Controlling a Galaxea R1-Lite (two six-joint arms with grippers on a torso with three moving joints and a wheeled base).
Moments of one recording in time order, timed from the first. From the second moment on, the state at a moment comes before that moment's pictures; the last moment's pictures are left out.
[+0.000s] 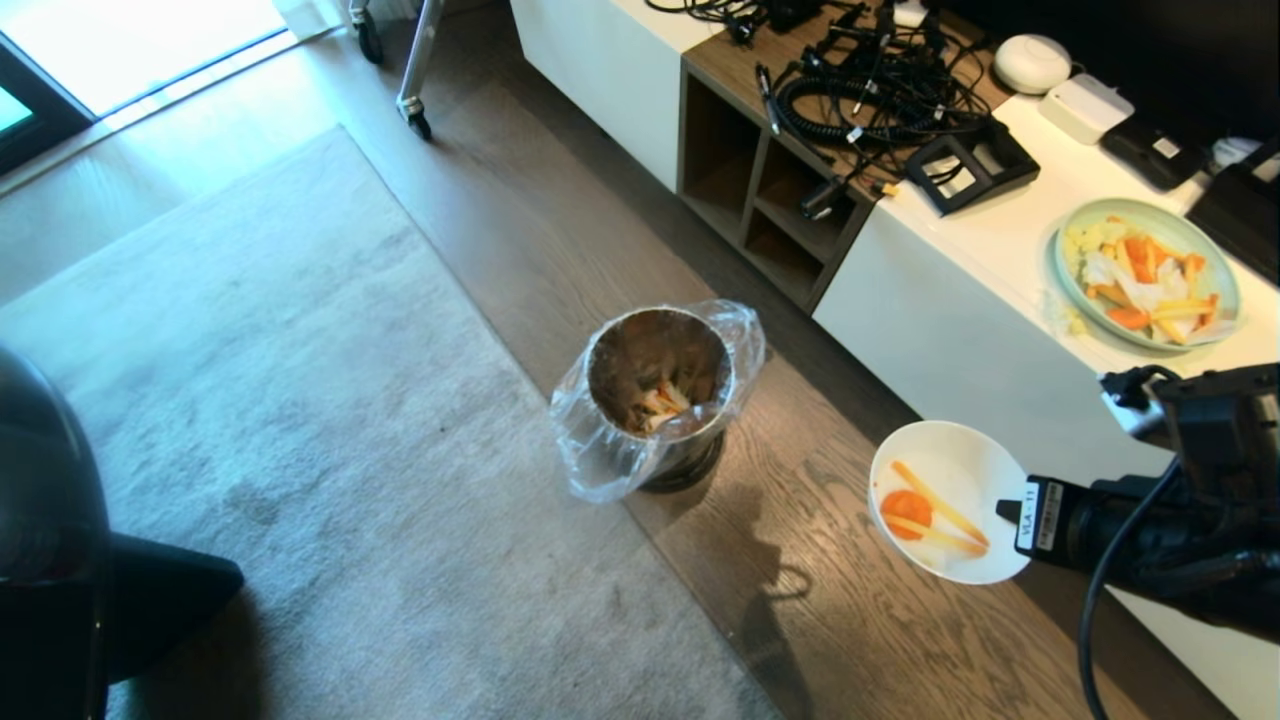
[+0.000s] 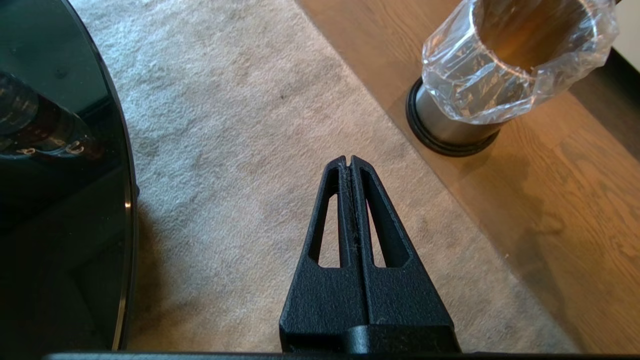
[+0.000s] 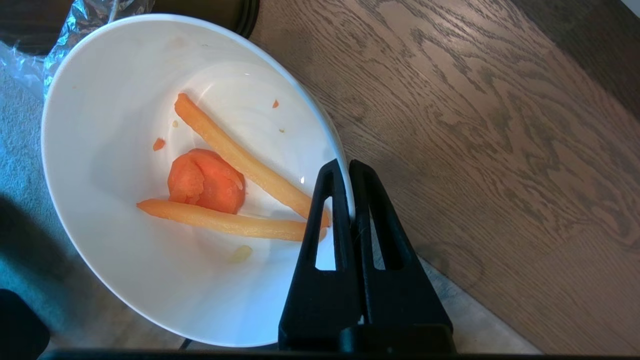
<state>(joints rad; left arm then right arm) 0.00 0.00 0.00 -0.01 0.01 -0.09 0.44 1.37 -0.62 -0.15 -0.27 0.52</state>
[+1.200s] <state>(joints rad) 0.00 0.00 0.00 -0.01 0.01 -0.09 0.39 1.39 -0.67 -0.18 -0.27 0.49</state>
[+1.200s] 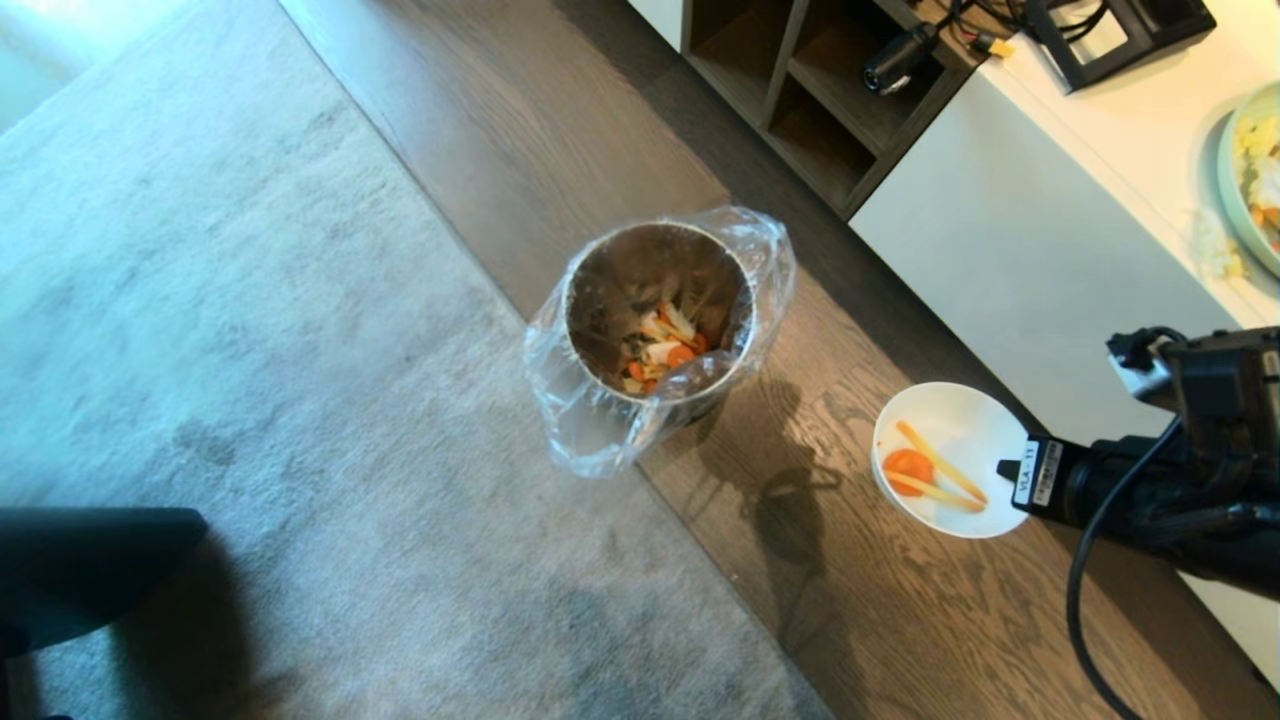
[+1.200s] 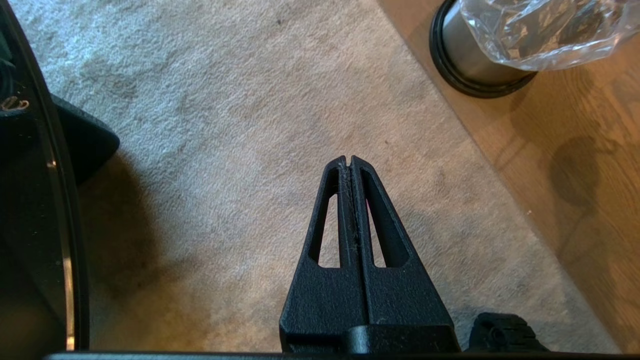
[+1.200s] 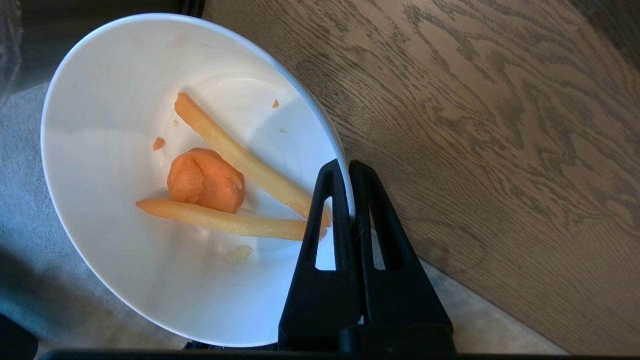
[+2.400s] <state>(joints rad) 0.00 0.00 0.00 -0.01 0.01 -0.08 0.39 1.46 -0.93 -0.20 -0.26 0.31</state>
